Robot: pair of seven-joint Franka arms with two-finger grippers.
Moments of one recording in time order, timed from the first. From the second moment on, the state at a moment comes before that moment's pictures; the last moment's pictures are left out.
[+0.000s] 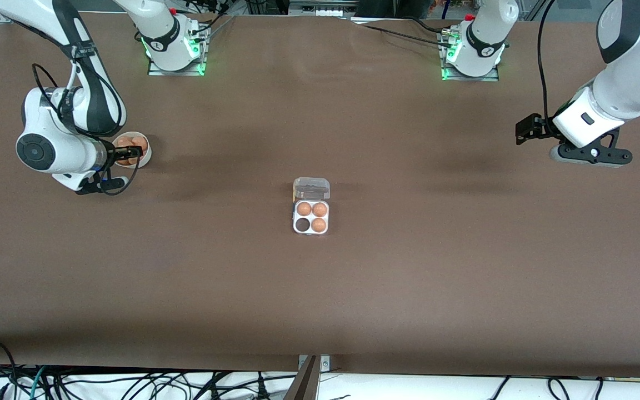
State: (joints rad) left arm 0.02 -0.06 -0.10 -1.90 -0.01 1.71 0.02; right arm -0.01 0.24 -0.04 -2.20 -0.12 2.04 -0.18
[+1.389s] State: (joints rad) left arm 0.02 -0.06 -0.10 -1.90 -0.01 1.71 0.02; right arm -0.03 0.28 -0.04 -2.24 -0.14 2.05 -0.18
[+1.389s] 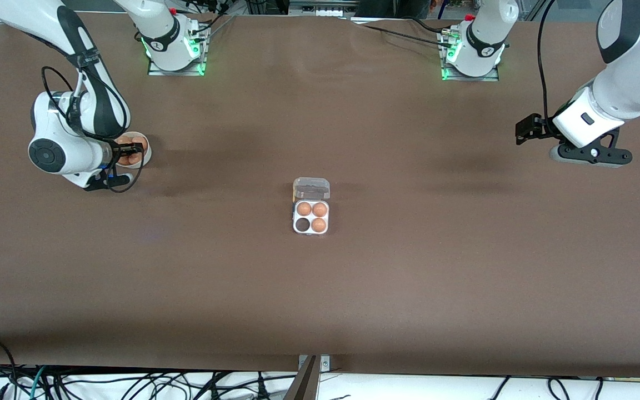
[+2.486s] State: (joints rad) left arm 0.02 -0.05 -0.10 -1.90 -0.01 1.71 0.02; right arm -0.03 0.28 -0.04 -2.24 -0.14 2.05 -0.18
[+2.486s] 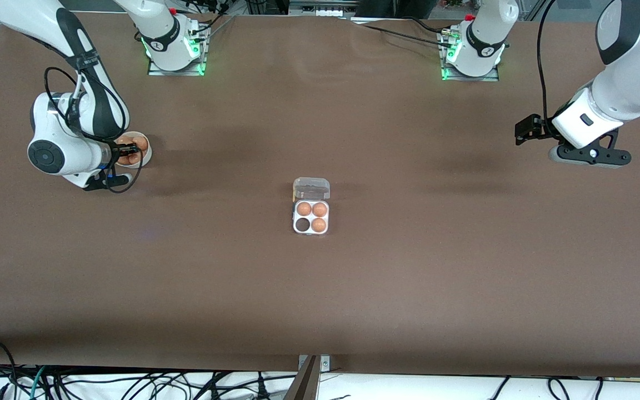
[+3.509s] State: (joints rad) left arm 0.02 -0.05 -0.10 -1.90 -0.01 1.71 0.02; right arm -0.02 0.27 0.03 -1.99 -0.14 1.94 -0.19
